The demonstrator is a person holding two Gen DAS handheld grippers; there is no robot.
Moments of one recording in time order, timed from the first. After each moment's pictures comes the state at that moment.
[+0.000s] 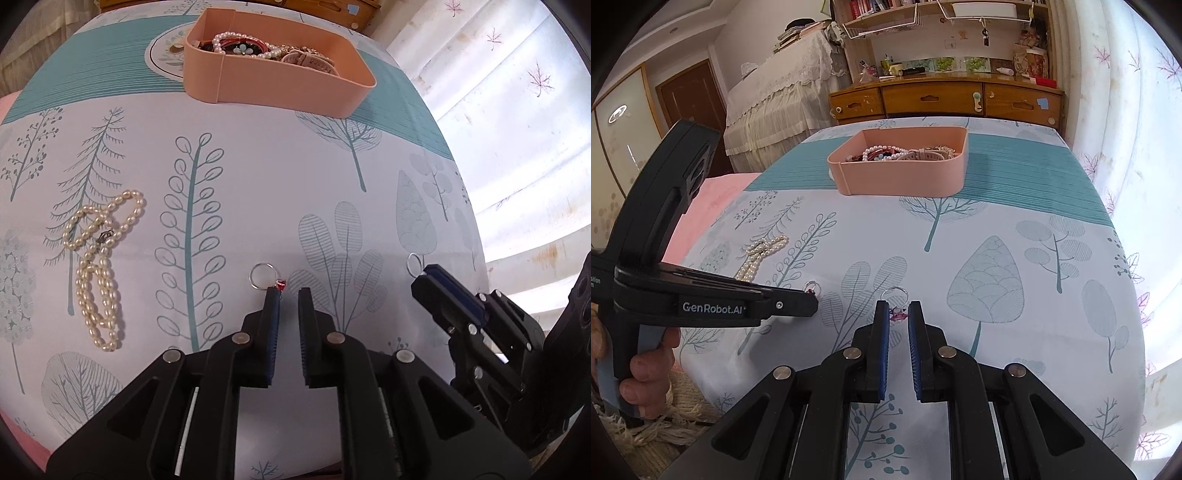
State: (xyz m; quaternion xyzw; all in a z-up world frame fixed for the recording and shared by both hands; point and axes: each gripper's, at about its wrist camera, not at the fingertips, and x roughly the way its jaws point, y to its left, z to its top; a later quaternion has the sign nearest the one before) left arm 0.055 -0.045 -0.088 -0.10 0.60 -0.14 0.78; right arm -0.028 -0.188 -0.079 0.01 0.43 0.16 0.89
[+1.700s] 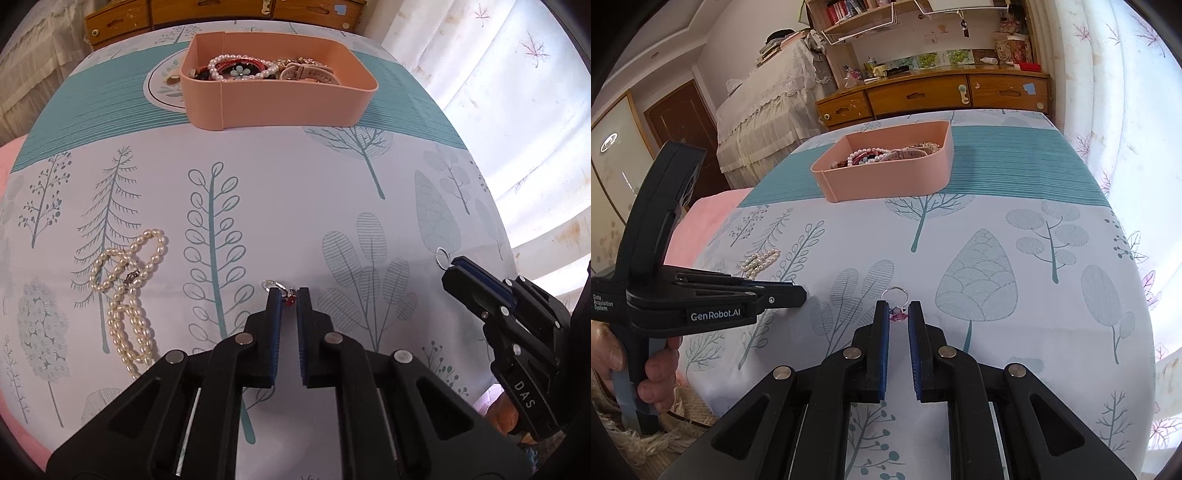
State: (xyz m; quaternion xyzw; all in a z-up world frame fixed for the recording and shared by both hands) left arm 0.053 -0.031 -0.097 -0.02 0.57 -0.13 0.81; right arm -0.019 -0.201 -0.085 0.06 0.44 0.14 0.89
